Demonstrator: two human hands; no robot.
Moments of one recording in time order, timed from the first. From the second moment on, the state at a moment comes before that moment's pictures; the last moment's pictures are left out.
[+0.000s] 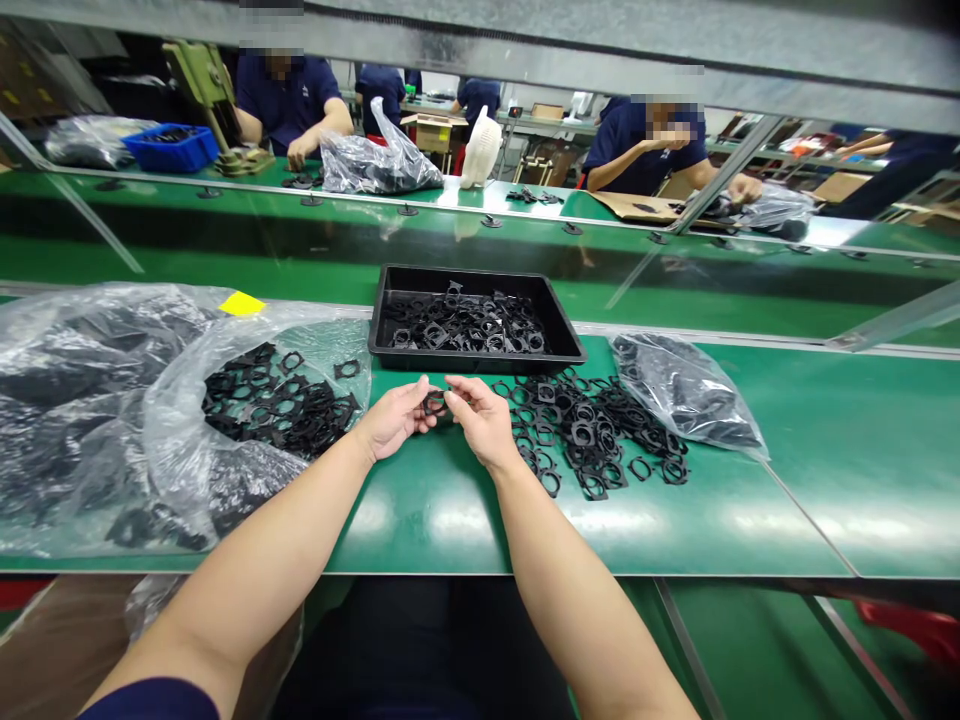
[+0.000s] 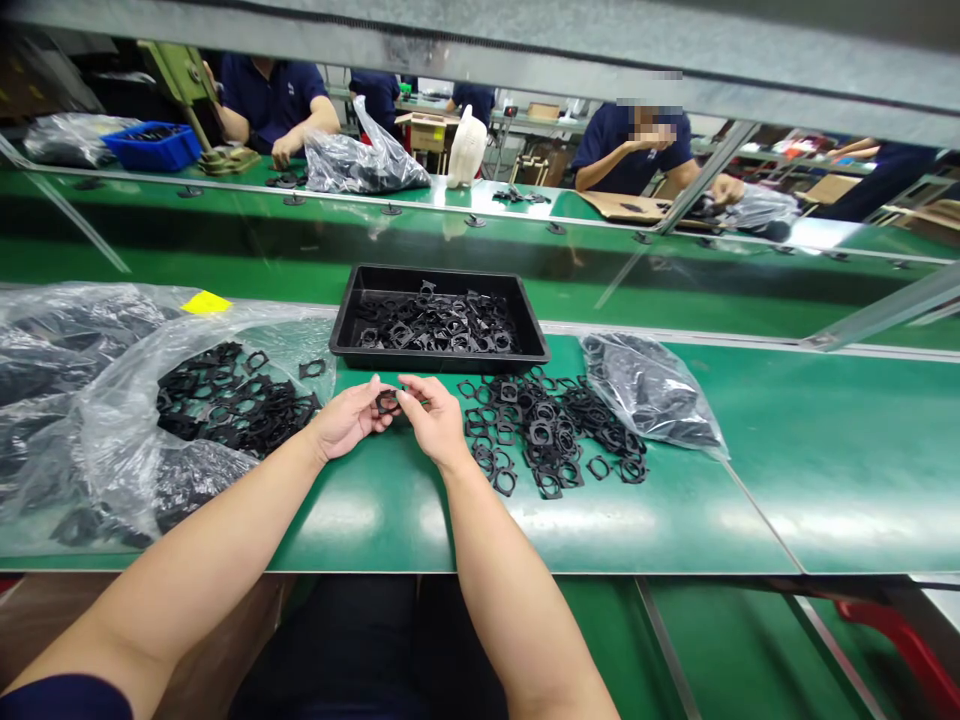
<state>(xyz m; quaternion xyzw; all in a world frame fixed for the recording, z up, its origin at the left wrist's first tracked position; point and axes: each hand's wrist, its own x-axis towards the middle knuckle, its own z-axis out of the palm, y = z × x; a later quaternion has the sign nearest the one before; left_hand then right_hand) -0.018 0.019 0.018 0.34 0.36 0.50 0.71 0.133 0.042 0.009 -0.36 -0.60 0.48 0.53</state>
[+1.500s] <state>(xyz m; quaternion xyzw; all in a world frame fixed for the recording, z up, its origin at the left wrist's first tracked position) -0.017 0.019 0.010 0.56 0.44 0.52 0.47 0.137 0.037 0.014 -0.37 -0.67 0.31 0.56</state>
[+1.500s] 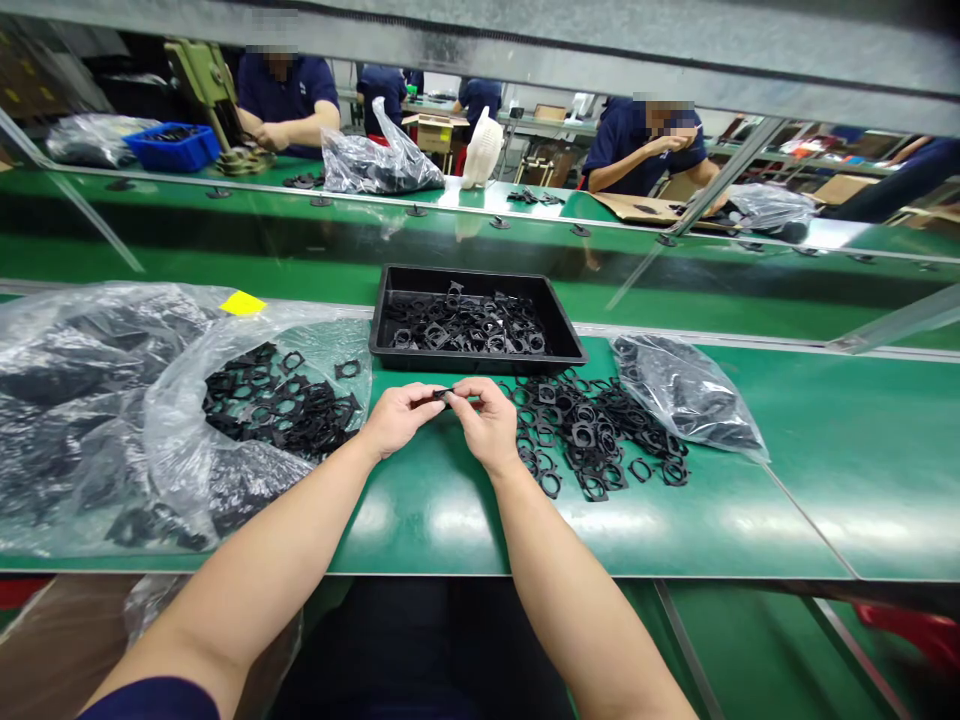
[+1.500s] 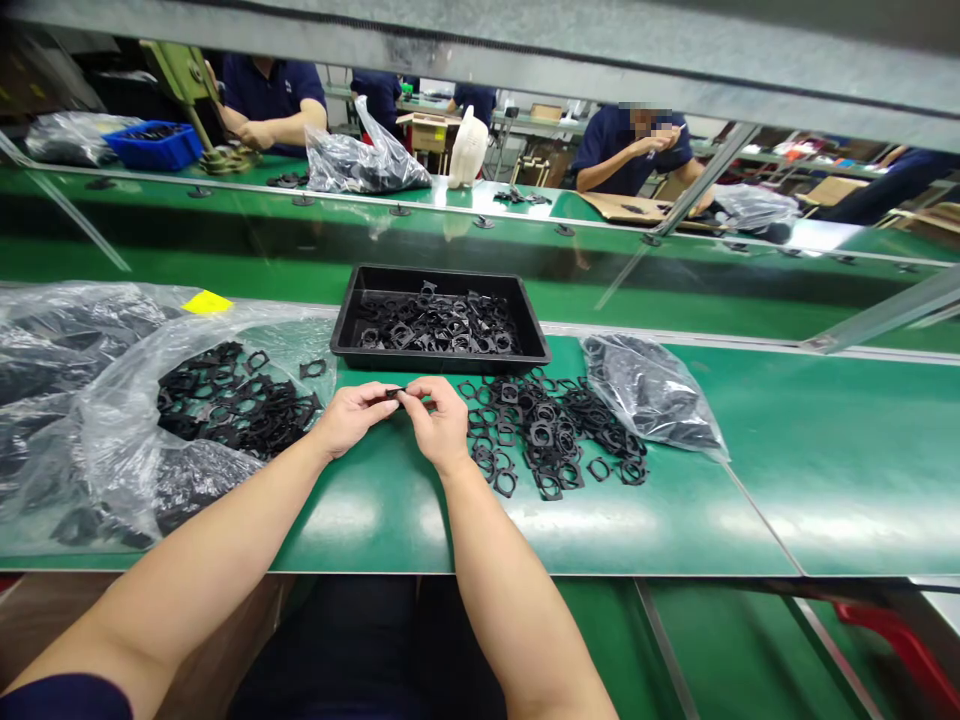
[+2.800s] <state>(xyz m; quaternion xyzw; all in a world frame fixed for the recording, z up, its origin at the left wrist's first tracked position) -0.016 0.018 0.005 0.60 0.48 0.51 0.38 0.146 0.039 0.018 -0.34 -0.79 0.15 0.49</state>
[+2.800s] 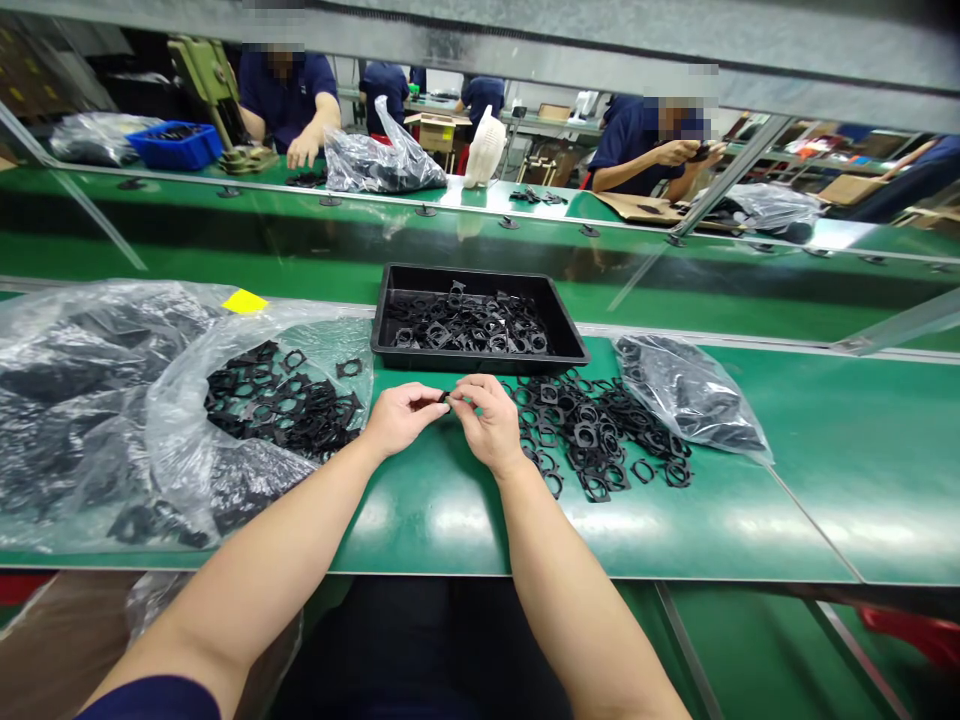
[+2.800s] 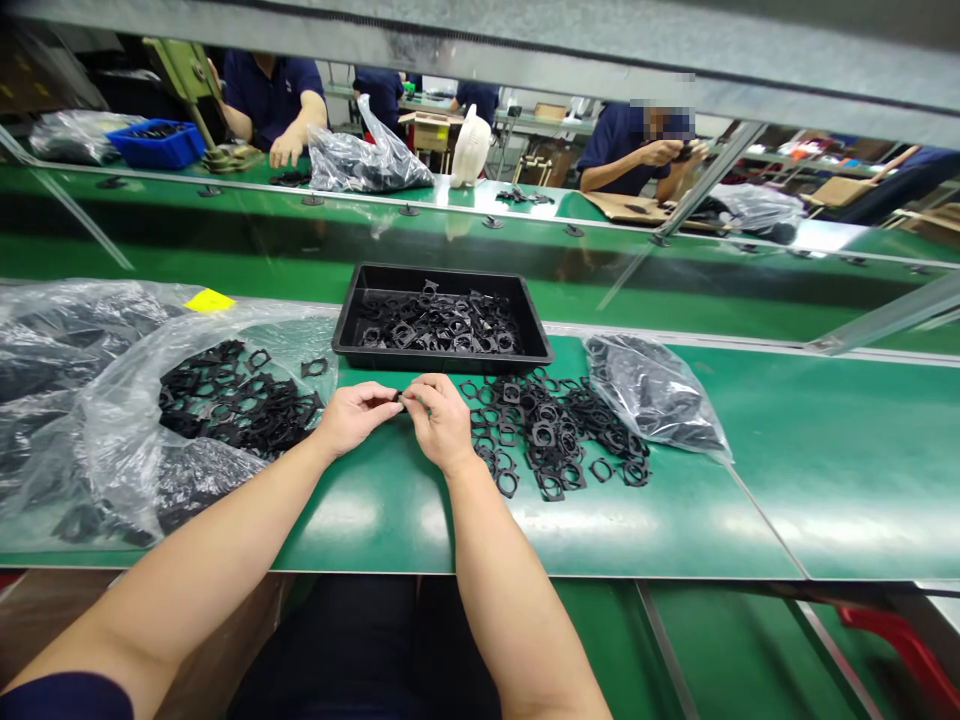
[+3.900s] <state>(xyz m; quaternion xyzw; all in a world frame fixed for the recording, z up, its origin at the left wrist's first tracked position) -0.018 0.026 0.012 0.39 0.47 0.60 0.52 0.137 0.043 0.017 -0.41 -0.47 0.63 0.47</state>
